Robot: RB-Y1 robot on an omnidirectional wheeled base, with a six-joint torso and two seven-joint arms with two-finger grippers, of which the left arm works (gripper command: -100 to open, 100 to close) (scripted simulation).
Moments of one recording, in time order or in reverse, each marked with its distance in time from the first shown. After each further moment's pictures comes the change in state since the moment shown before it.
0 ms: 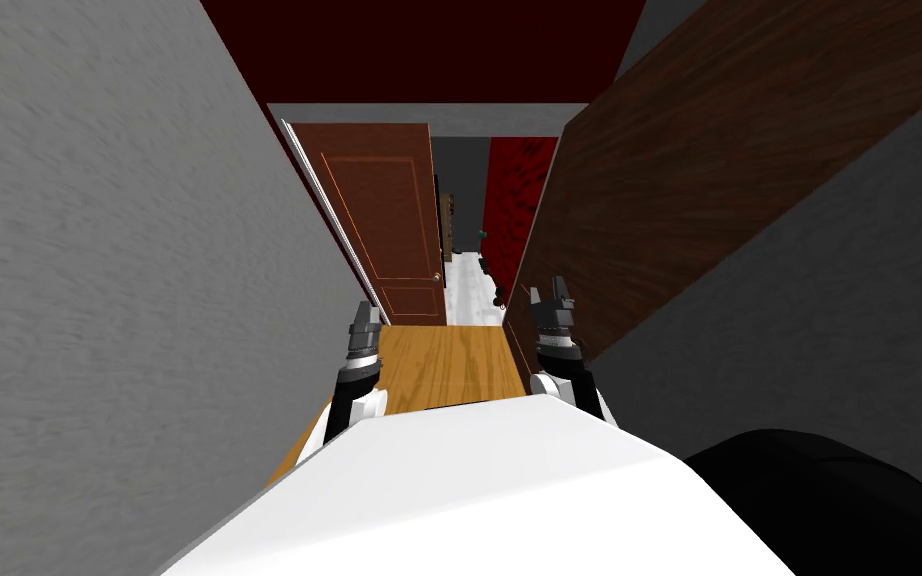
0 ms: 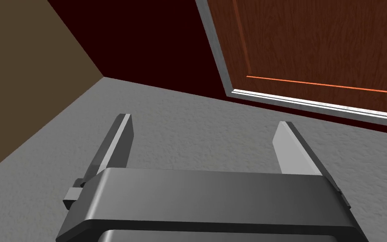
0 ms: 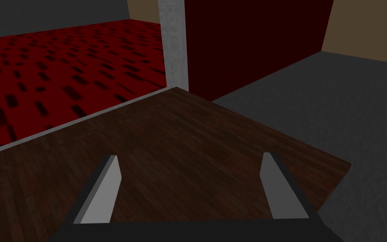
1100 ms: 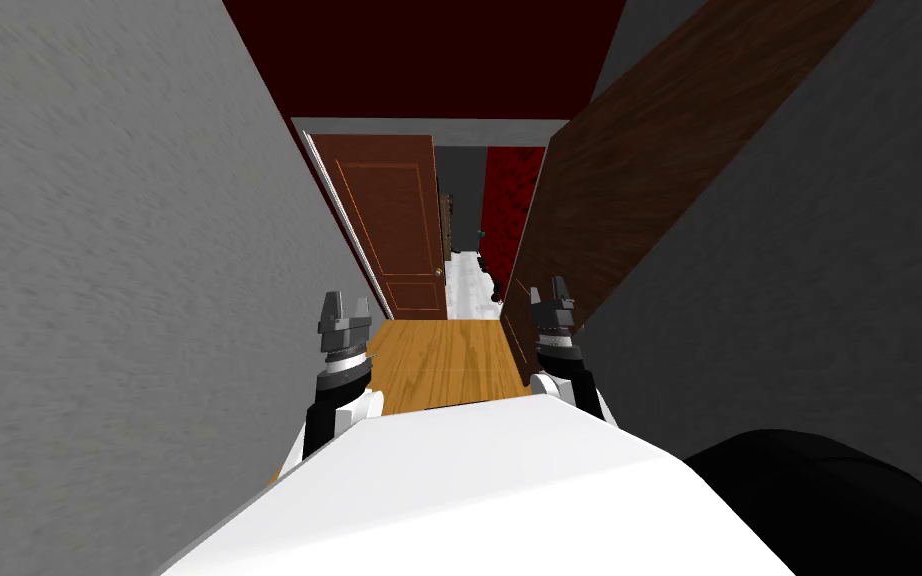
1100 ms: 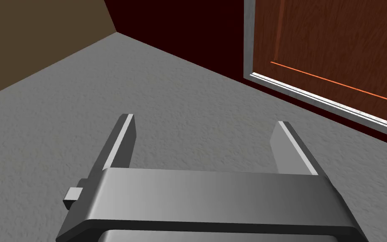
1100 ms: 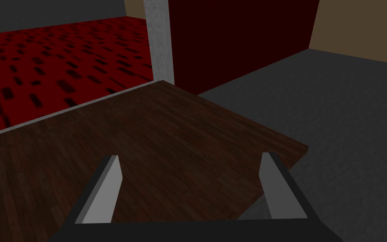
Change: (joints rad) arm 0.069 -0.052 -0.017 -0.214 0.049 0.049 0.144
